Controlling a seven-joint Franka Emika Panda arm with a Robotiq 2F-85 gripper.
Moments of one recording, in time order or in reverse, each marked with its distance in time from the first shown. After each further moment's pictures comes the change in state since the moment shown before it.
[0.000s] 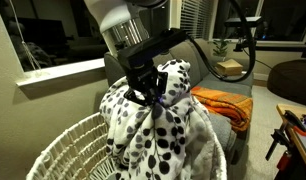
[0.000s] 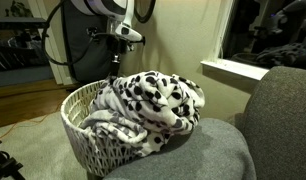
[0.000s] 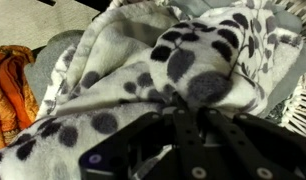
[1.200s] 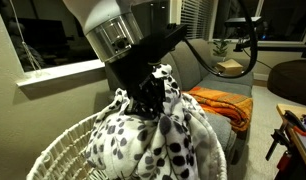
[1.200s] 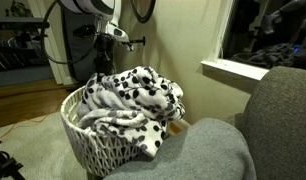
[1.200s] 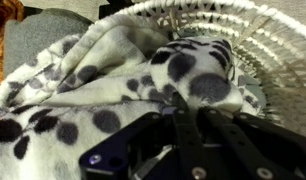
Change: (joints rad) arm 0.038 0.001 0.067 0.008 0.004 -0.074 -0.354
